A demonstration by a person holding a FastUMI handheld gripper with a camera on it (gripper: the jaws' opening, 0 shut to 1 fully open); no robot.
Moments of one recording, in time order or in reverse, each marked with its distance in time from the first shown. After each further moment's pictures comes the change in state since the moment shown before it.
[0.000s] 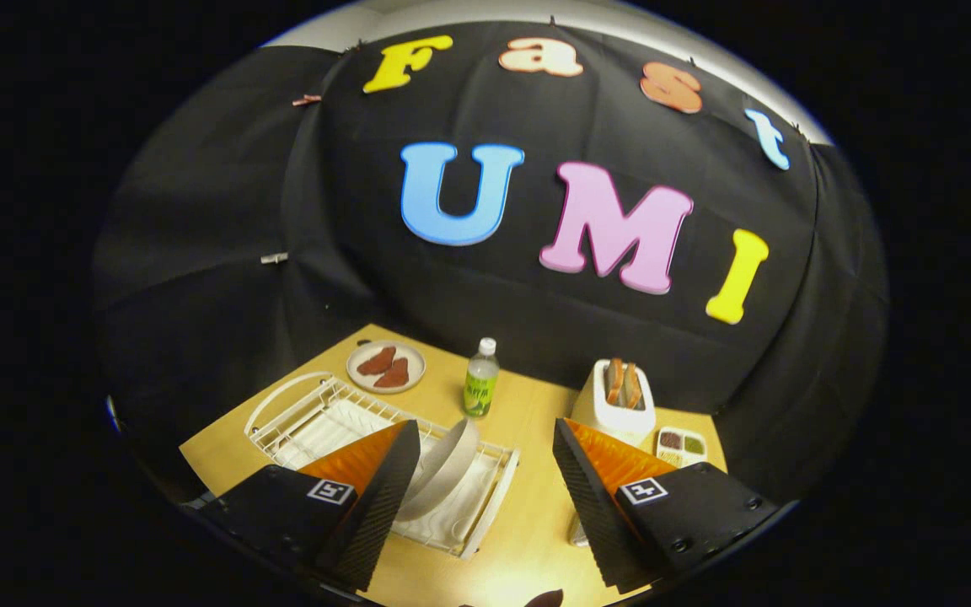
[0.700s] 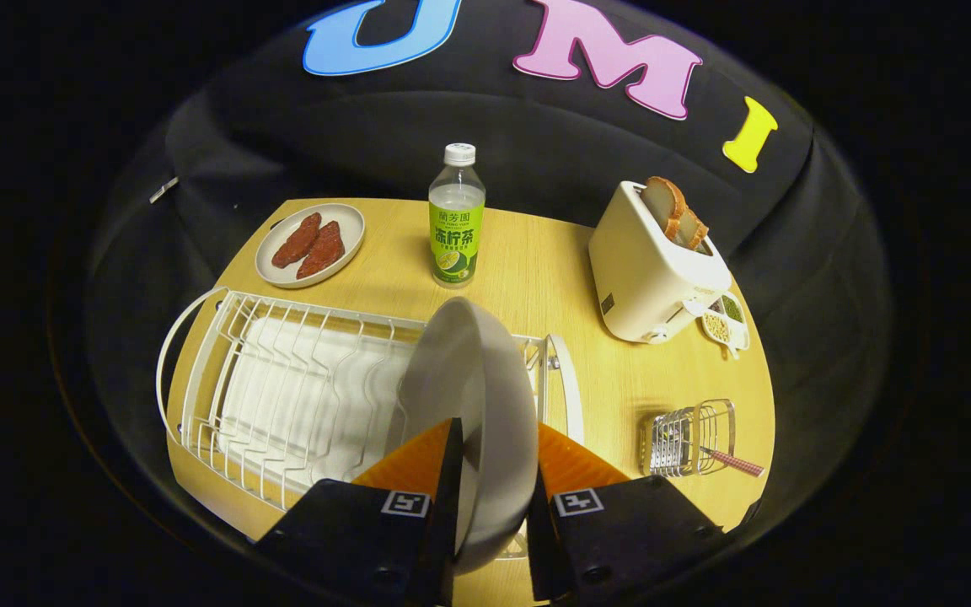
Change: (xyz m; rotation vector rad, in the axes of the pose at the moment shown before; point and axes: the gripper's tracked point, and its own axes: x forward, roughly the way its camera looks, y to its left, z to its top) arm 0.117 0.018 -0.112 0.107 0.490 -0.212
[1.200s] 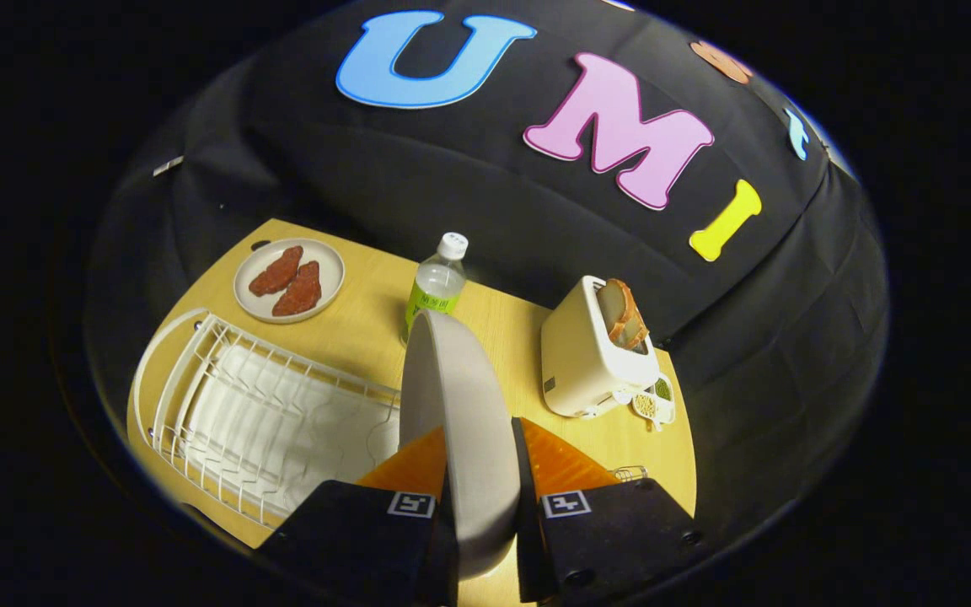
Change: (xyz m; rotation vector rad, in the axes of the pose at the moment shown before) arm -0.046 -0.018 0.080 -0.105 -0.234 -0.115
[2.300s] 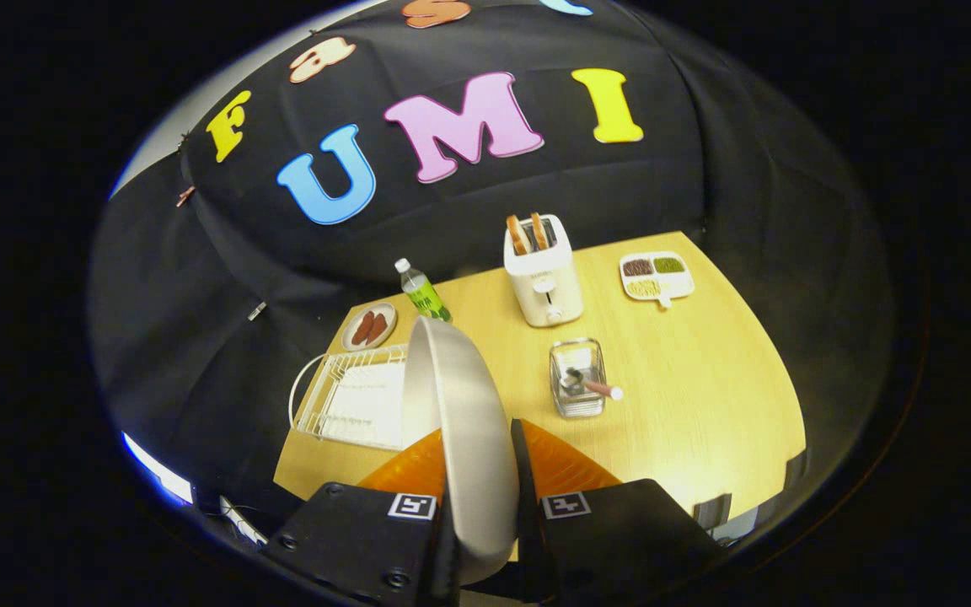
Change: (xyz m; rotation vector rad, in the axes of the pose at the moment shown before) arm -0.160 -0.197 -0.198 0.537 0.024 0.429
